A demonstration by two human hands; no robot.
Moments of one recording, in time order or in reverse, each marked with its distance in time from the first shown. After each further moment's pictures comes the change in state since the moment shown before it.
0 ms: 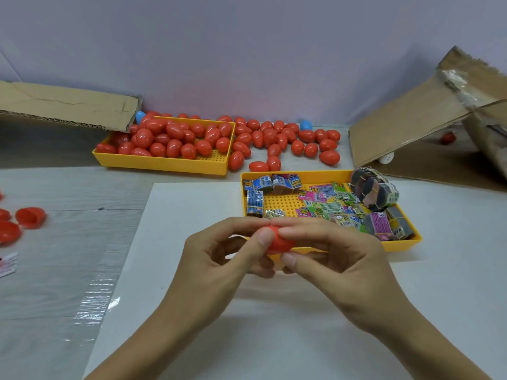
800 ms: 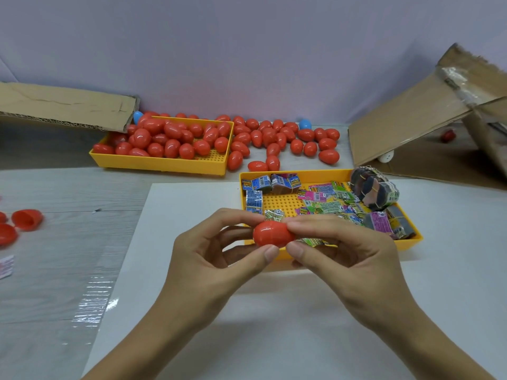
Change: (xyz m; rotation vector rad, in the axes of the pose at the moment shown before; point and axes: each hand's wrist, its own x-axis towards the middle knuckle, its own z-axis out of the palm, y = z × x) left_hand 0.003 0.000 -0.002 -0.063 -0.005 0.096; right_hand 0.001 -0.004 -0.001 -0.051 0.130 -0.052
